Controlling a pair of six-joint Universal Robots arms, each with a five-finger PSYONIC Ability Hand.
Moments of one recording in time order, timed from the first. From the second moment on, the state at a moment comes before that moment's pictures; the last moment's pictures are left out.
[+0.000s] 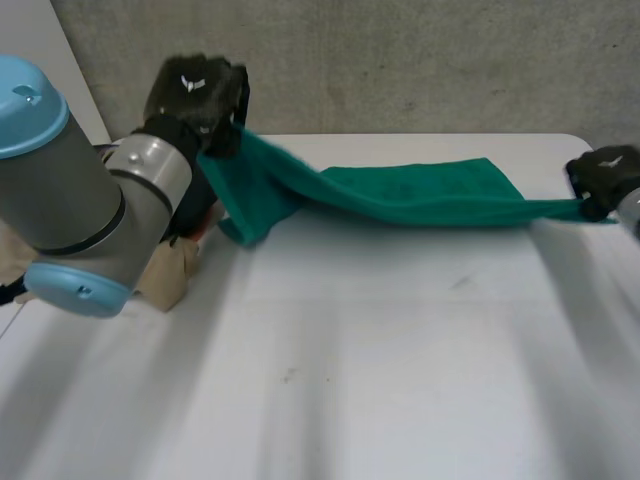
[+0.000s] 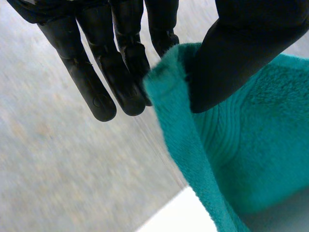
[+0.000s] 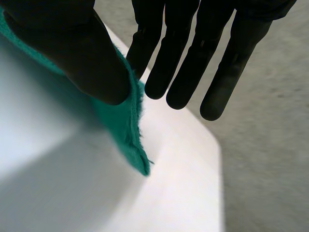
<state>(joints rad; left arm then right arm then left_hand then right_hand) 4.24 -1.94 -1.27 3.34 -1.51 3.40 1.53 -0.91 1.11 0.02 1.32 2.55 1.16 1.20 1.20 1.20 1.00 1.14 1.18 1.19 1.20 0.99</state>
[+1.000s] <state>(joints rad) 4.21 -2.52 -0.88 3.31 -1.55 3.91 1.56 -0.76 1.14 -0.23 1.50 2.21 0.59 0.68 0.69 0.69 0.49 0.37 0.37 0.40 0.41 0.22</state>
